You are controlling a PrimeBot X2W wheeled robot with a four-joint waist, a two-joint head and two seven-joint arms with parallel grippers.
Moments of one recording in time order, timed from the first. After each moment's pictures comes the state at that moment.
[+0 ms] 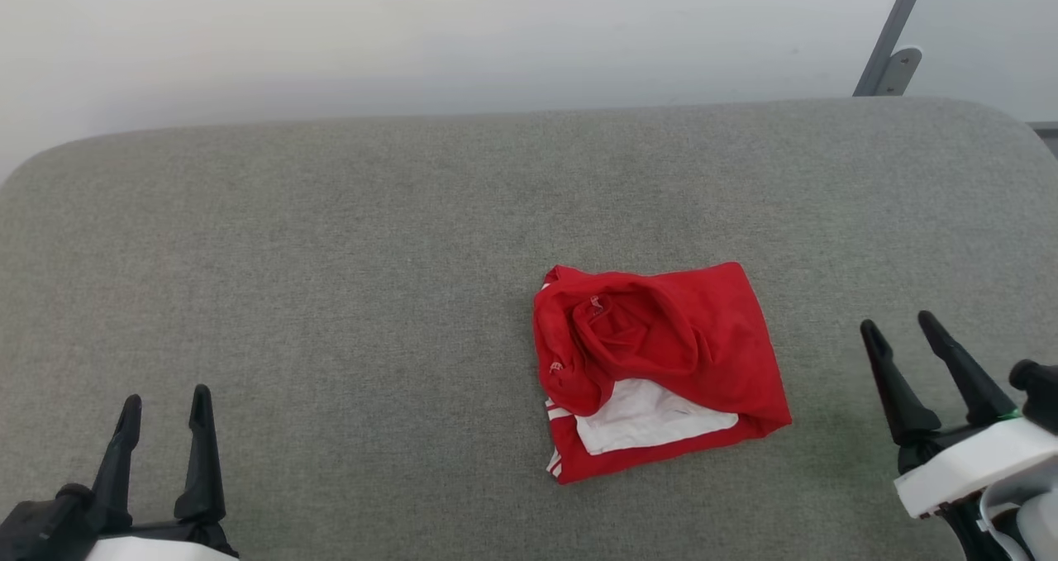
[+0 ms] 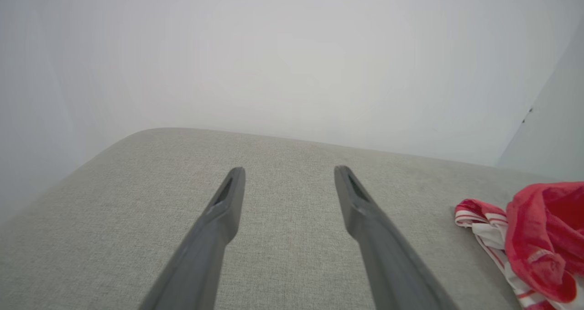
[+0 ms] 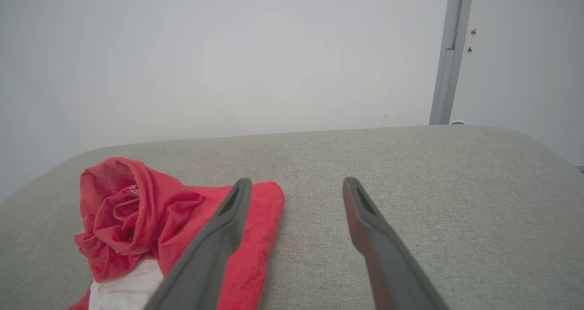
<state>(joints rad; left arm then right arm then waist) 0.11 0.19 0.12 0.06 -0.36 -0.13 -0.26 -0.14 -0.49 0.27 0.28 0.69 0.13 -0.26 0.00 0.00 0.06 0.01</state>
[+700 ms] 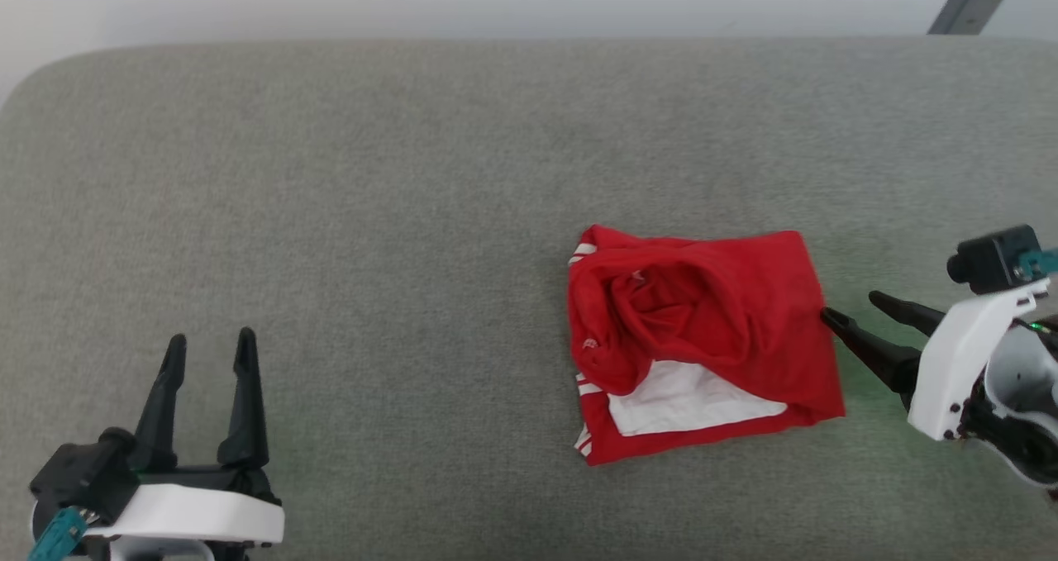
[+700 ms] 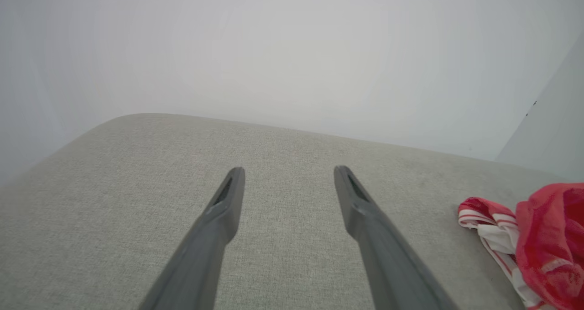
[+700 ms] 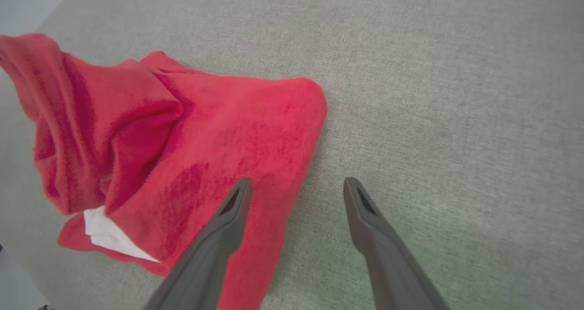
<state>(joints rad) 0.01 0.17 0.05 0.05 -0.36 -0.13 -0.26 -0.47 -0.71 0.62 0.32 1.02 0.13 0.25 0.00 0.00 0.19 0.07</state>
